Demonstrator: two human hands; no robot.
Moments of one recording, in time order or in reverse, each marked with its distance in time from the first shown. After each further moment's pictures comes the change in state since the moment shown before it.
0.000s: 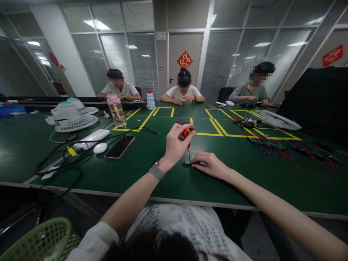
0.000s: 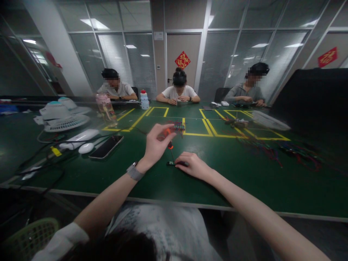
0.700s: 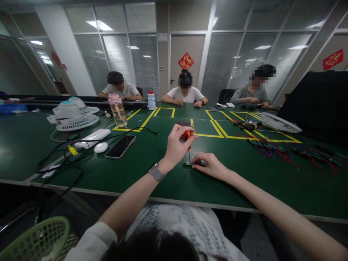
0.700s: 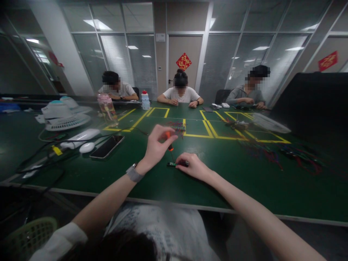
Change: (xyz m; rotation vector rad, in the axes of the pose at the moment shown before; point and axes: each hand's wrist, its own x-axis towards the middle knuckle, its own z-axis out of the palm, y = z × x) left_hand -0.002 0.007 -0.003 0.008 0.014 0.024; right_hand 0.000 0.004 0.003 0.085 0.019 0.169
